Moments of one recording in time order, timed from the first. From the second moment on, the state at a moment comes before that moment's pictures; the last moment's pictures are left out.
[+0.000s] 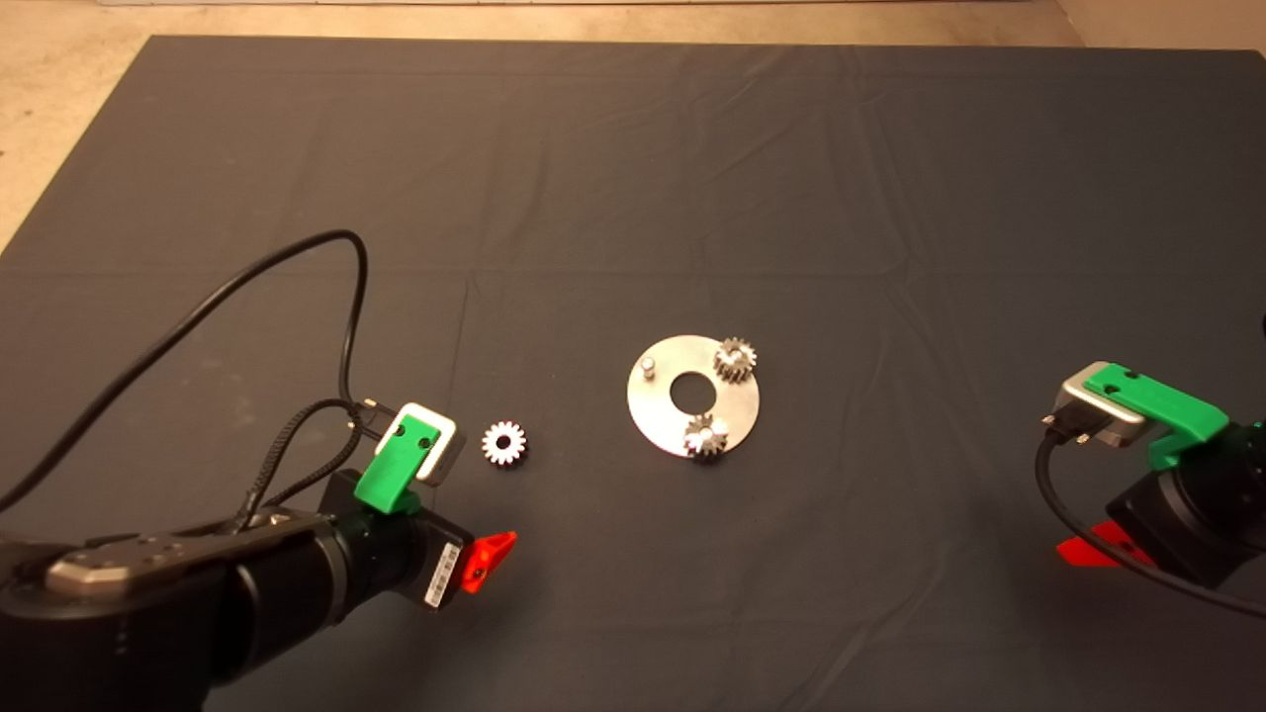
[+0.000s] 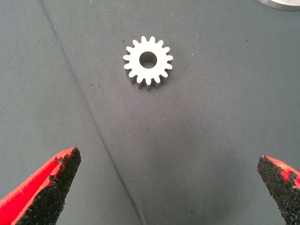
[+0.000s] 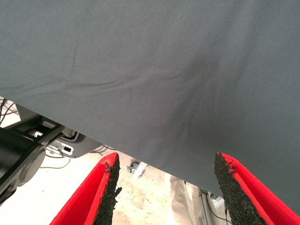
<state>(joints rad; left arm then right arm) -0.03 2.17 -0.34 1.18 1.53 -1.30 0.51 1.98 -0.40 -0.11 -1.53 1.14</state>
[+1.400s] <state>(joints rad) -0.02 2.31 -0.60 1.19 1.53 -1.18 0.51 1.96 -0.40 -0.11 -1.53 1.13</state>
